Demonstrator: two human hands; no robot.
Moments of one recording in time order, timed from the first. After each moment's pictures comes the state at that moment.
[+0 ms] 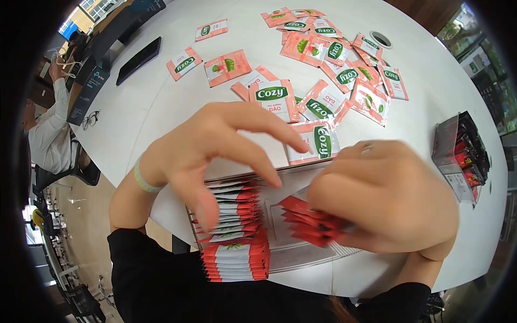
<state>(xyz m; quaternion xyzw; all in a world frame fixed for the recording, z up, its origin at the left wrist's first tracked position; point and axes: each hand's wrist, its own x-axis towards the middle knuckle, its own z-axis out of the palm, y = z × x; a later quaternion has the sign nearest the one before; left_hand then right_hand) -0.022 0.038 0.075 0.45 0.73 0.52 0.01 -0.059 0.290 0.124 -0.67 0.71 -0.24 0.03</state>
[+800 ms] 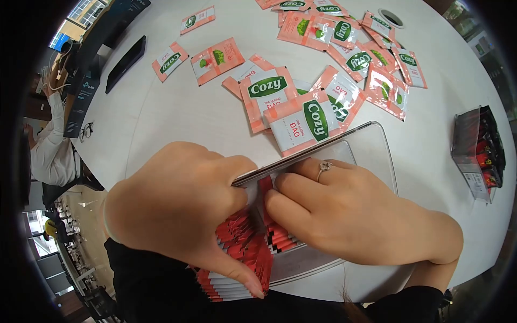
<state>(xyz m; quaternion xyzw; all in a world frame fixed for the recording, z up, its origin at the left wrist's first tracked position) 0.007 0.046 0.110 0.35 0.91 0.18 0.16 -0.054 0.260 0.084 -0.66 0.73 -0.15 0.09</state>
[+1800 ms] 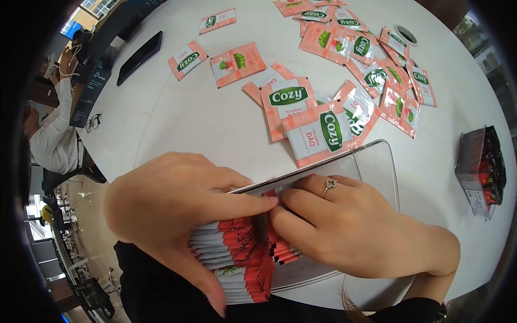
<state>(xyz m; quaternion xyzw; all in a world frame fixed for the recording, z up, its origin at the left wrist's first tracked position) 0.013 0.018 0.119 0.31 0.89 0.24 0.23 -0.048 0.251 0.078 -0.67 0.71 -0.20 0.07</state>
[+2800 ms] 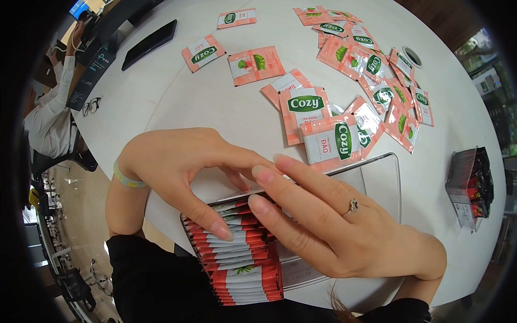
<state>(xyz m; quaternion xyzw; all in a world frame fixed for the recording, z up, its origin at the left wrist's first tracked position) -0.003 -0.018 0.077 0.25 0.77 0.51 0.31 -0.044 0.240 0.082 -0.70 0.68 -0.19 -0.07</state>
